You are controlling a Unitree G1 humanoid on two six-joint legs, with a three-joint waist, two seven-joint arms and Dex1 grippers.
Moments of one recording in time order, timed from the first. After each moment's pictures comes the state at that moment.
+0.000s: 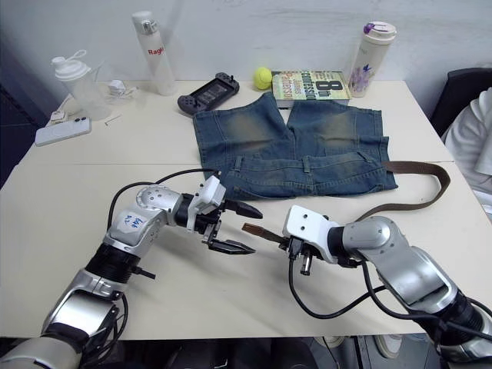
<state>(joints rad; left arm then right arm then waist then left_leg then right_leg) -0.68 0.45 -0.28 0.21 -0.33 0.28 -1.30 -0.38 -0.86 0.27 -0.55 0.27 0.81 0.90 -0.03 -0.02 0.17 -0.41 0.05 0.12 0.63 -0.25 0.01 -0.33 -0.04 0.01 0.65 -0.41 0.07</state>
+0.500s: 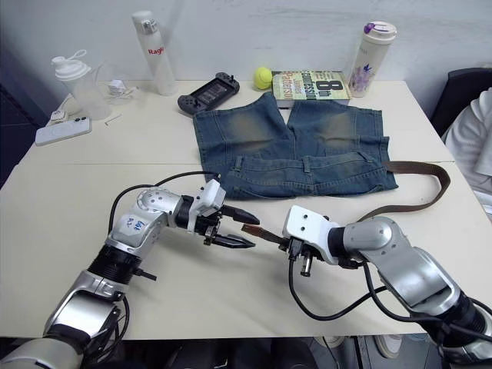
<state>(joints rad) -0.66 0.42 -0.28 0.21 -0.31 0.27 -1.29 -0.38 -0.86 0.27 -0.58 0.28 0.85 0.90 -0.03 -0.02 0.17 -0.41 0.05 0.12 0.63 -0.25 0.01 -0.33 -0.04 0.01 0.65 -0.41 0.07</state>
